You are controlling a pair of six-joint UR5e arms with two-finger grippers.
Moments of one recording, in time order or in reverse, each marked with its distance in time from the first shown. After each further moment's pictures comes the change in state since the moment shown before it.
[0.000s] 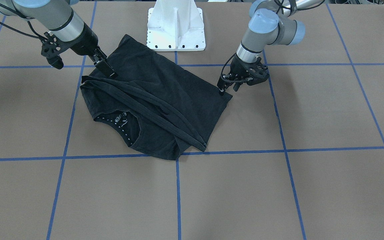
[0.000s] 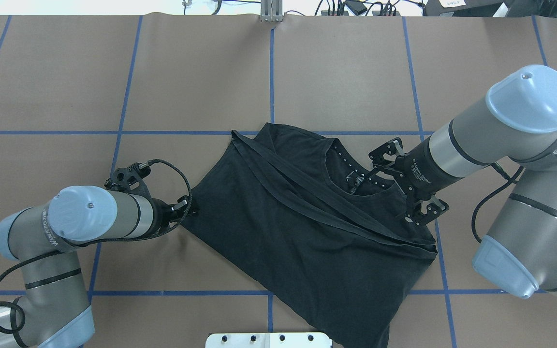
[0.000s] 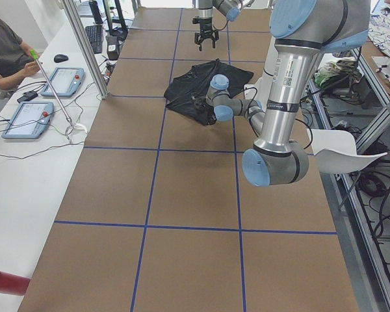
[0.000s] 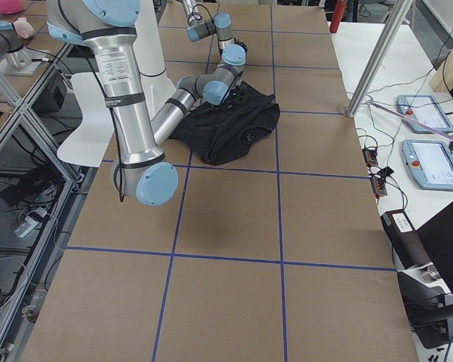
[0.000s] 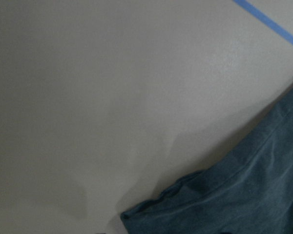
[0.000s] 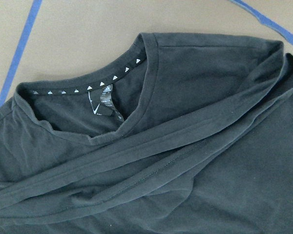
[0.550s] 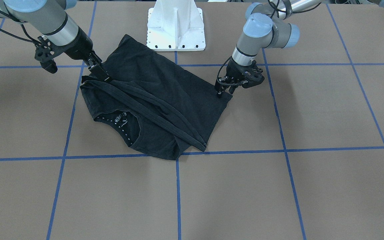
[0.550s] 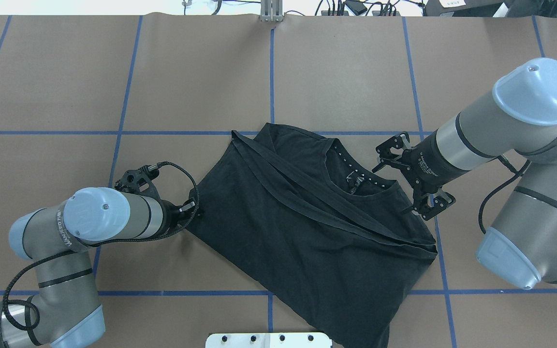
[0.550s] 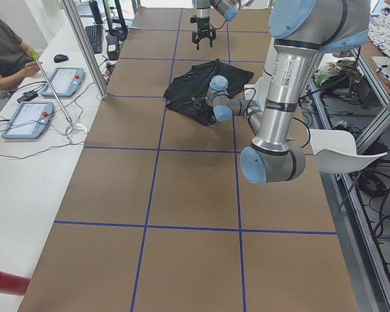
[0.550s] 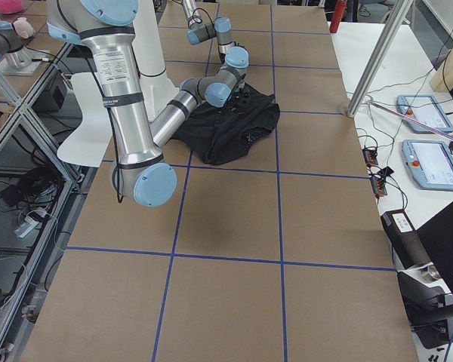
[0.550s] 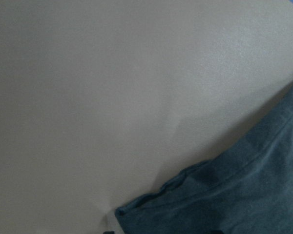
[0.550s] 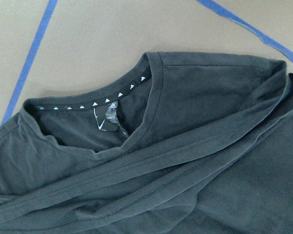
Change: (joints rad) left arm 0.006 -0.030 0.039 0.001 0.004 -0.003; right arm 0.022 -0.010 -0.009 -0.001 0.008 -0.018
